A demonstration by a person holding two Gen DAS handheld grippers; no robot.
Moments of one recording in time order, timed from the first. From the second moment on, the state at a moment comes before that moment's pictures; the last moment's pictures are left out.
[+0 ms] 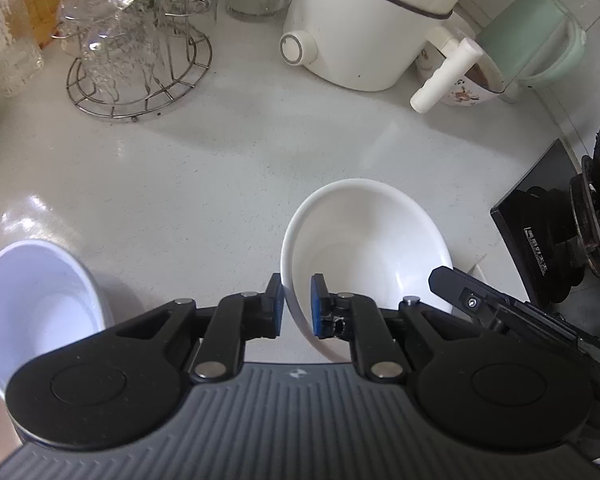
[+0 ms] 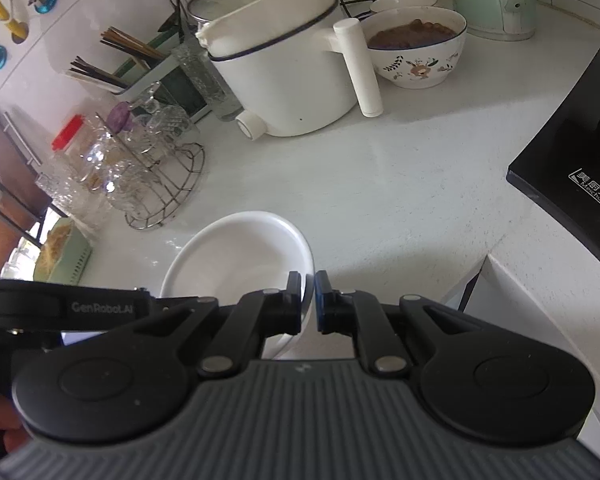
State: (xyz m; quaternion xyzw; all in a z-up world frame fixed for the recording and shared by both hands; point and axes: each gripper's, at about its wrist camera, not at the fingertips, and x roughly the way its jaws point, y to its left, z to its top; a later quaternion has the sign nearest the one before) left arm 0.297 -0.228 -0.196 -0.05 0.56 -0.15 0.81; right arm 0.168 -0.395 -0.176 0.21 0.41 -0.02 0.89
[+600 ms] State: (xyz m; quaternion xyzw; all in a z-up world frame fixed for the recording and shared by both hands) left arm 0.276 -0.195 -0.150 -0.10 0.56 -0.16 0.81; right arm 0.155 -0.377 -0.138 0.22 0.40 0.00 0.89
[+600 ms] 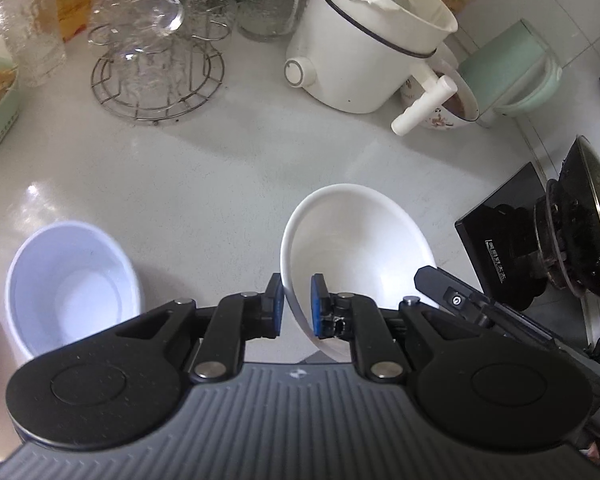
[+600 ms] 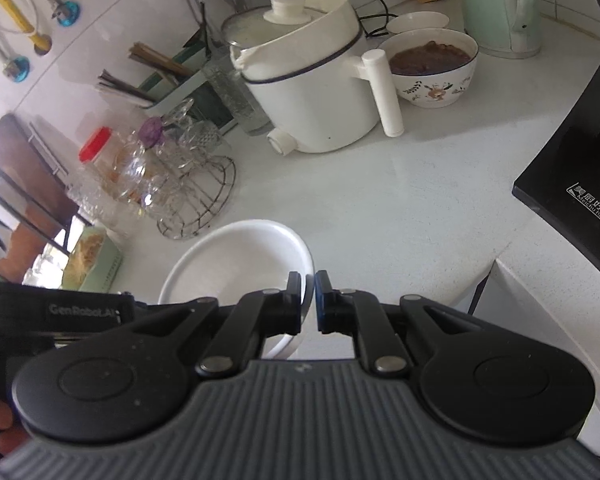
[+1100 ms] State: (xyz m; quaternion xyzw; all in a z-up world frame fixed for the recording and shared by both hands) left arm 0.255 -0.161 -0.125 -0.11 0.54 -0.15 0.82; right arm 0.158 -0.358 -0.120 0.22 0.41 0.04 0.88
